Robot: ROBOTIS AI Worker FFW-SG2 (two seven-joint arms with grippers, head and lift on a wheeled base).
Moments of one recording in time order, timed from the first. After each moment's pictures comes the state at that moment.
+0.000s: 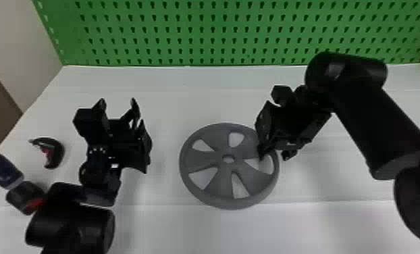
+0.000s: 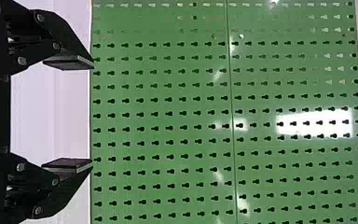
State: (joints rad) left arm -0.03 0.16 -0.14 -1.53 0.10 -0.15 0.22; right arm -0.94 -0.07 0.26 -0.77 -0.48 1.54 -0.07
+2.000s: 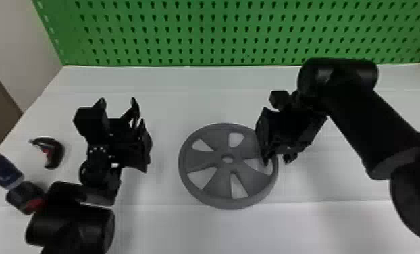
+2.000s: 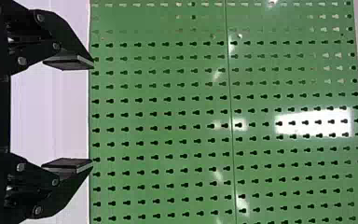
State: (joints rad) left arm -0.04 0.16 -0.14 -1.53 0.09 -0.15 0.22; right arm -0.96 -0.06 0.32 -0.70 -0.44 1.52 -0.07
